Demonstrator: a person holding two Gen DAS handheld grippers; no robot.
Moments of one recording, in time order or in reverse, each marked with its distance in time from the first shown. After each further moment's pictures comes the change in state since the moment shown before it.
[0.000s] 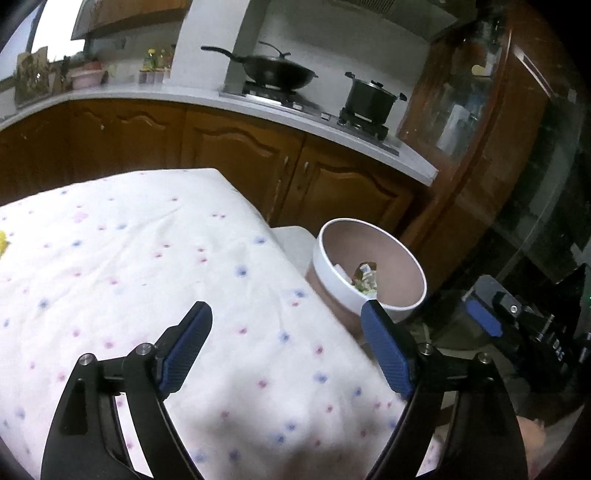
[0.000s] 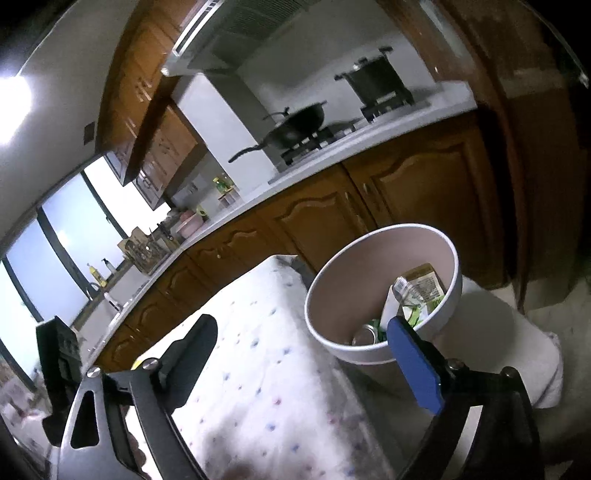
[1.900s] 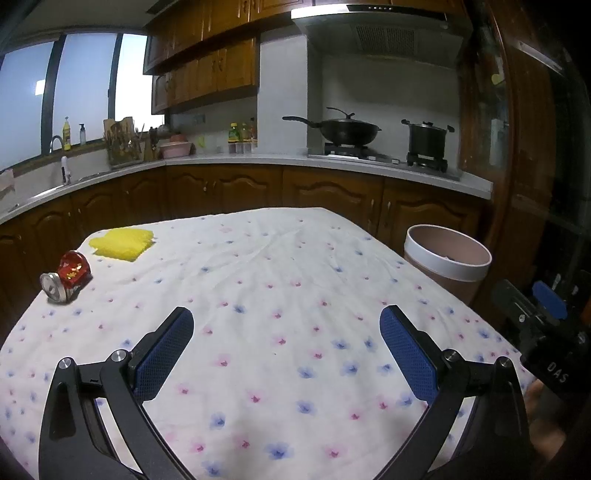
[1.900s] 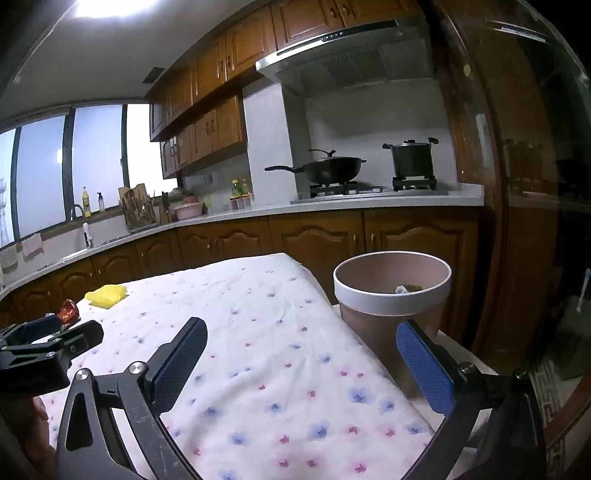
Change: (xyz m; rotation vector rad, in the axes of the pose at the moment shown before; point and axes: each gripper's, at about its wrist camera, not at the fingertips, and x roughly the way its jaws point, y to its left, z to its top) left arm -0.121 0.032 -0.130 0.075 -0.296 0.381; right arm -0.058 0.089 -0.132 -0.393 -0.199 -0.128
